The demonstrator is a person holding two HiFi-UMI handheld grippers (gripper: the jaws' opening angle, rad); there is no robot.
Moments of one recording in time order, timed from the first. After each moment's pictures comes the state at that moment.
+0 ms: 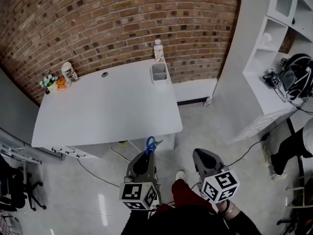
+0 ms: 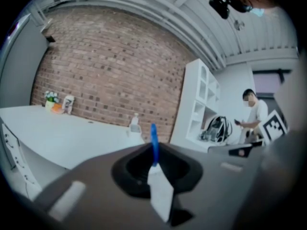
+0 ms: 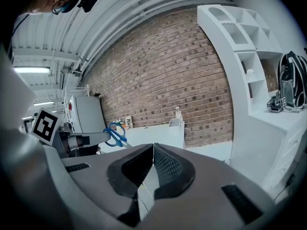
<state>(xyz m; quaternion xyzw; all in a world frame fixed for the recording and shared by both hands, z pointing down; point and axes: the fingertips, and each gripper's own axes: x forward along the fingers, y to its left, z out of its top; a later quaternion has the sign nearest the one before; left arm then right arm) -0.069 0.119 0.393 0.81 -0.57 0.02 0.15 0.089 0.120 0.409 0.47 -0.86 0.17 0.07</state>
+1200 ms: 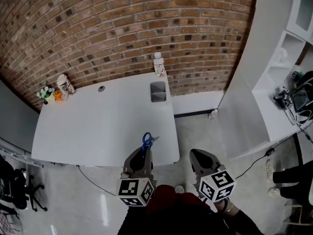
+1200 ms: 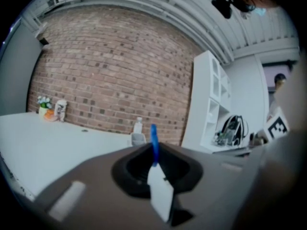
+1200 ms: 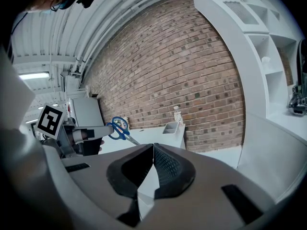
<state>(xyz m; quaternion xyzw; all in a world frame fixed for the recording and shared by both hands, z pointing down) -0.055 -0.040 0.382 0.78 -0.60 0.03 0.14 0.104 -0.036 0.411 0.44 -0.88 0.19 0.08</state>
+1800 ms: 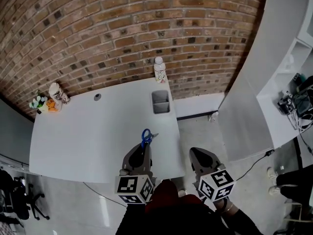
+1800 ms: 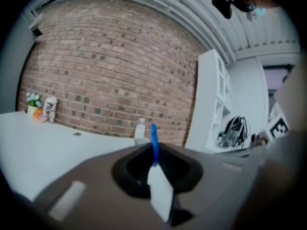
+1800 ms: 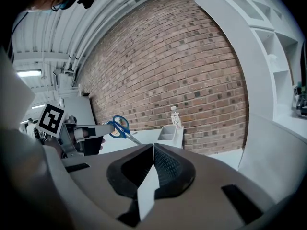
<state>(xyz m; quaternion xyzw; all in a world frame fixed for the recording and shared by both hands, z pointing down) -0.088 -0.134 0.386 0.80 -0.58 0.03 0.14 0.070 -0.116 0.415 0.46 -0.86 0.19 0.08</state>
